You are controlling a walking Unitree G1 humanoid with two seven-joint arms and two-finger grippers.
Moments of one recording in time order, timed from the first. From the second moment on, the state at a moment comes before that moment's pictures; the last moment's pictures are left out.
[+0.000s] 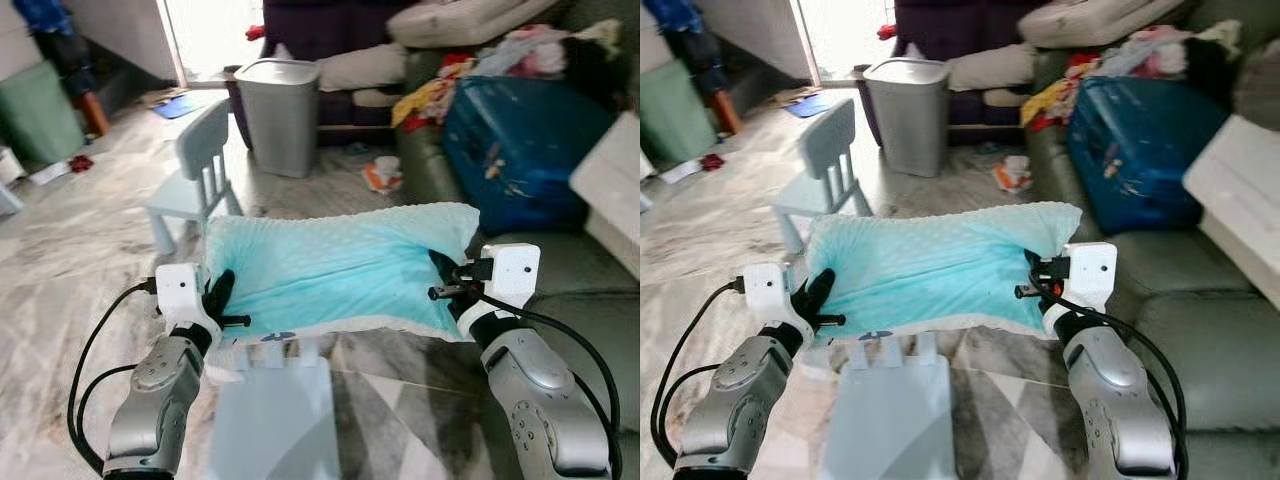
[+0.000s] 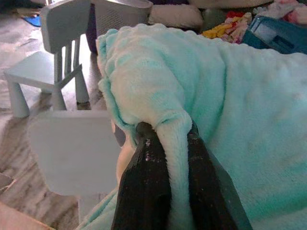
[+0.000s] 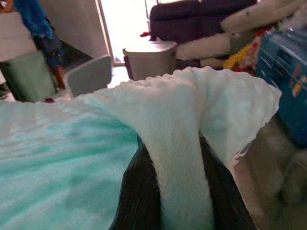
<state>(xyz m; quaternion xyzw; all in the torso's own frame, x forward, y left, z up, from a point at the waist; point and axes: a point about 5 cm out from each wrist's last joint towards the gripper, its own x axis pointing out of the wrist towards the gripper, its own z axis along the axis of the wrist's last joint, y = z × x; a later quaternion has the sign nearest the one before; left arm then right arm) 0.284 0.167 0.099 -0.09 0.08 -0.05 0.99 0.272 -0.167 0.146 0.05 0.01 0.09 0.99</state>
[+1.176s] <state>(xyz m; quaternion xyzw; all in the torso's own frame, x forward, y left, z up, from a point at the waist) 0.277 0.171 0.111 -0.10 0.07 -0.05 0.99 0.270 -0.162 0.135 0.03 0.05 0.12 0.99</state>
